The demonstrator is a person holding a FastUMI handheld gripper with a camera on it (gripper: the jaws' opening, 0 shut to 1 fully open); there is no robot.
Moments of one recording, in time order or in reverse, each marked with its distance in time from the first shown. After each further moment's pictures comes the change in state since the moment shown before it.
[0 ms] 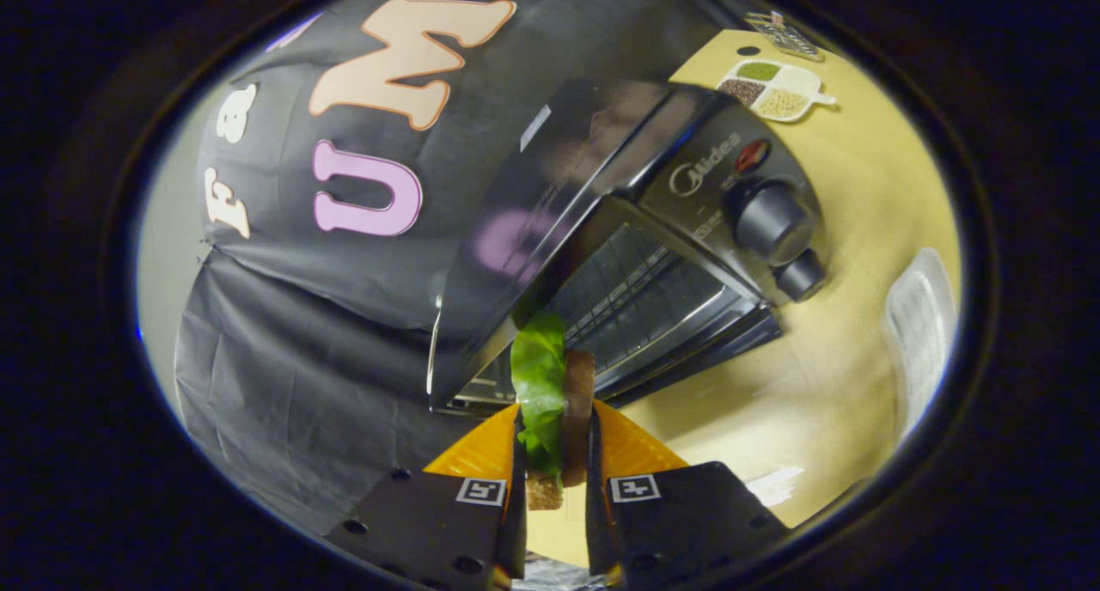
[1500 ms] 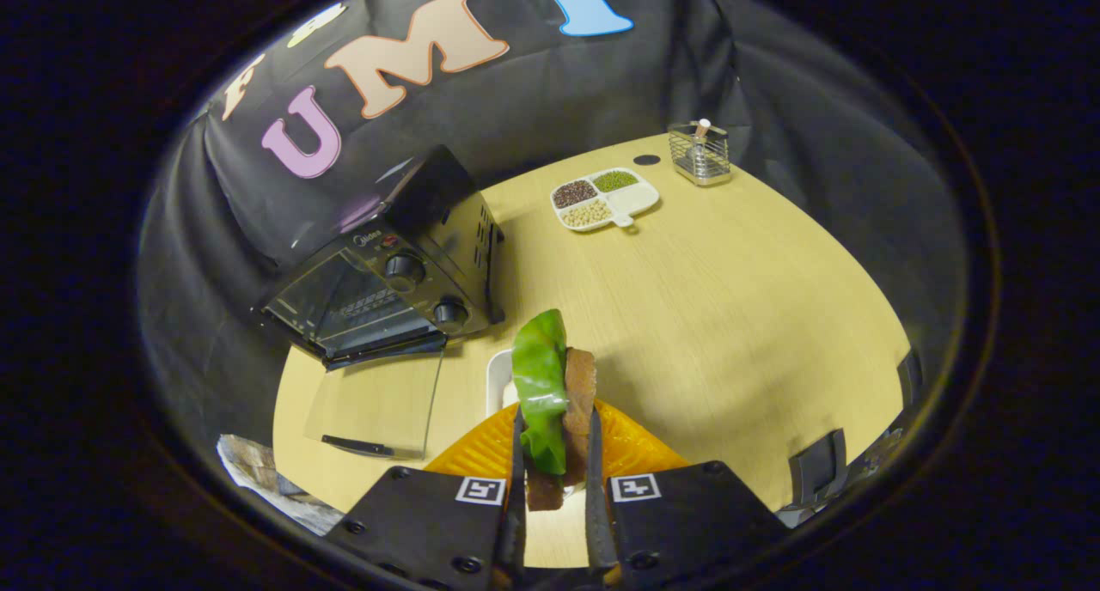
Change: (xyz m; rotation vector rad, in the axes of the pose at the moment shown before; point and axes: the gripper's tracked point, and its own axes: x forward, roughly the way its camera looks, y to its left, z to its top) arm -0.194 -0.200 0.081 -0.477 -0.142 -0.473
